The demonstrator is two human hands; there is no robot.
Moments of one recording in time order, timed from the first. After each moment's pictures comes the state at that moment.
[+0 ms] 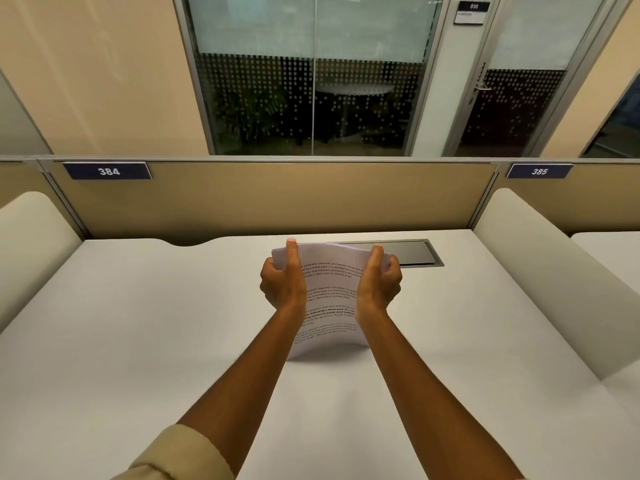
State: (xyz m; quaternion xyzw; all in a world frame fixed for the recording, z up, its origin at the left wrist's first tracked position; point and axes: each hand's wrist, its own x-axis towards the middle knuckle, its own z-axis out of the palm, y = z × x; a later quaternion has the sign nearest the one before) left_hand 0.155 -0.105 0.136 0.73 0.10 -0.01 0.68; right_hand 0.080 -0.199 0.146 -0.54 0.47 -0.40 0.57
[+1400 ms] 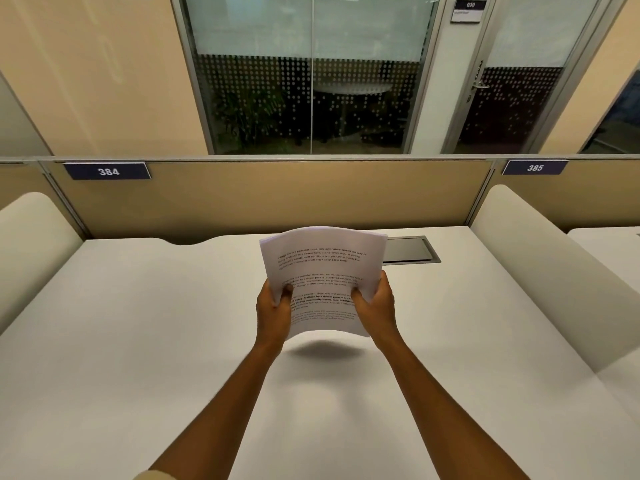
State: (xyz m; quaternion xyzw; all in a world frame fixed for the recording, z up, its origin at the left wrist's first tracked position) left_hand 0.133 -0.057 0.080 0.69 -0.14 -0.09 0.70; right_hand 0.041 -0.217 0.084 -0.72 0.28 -0.29 0.56
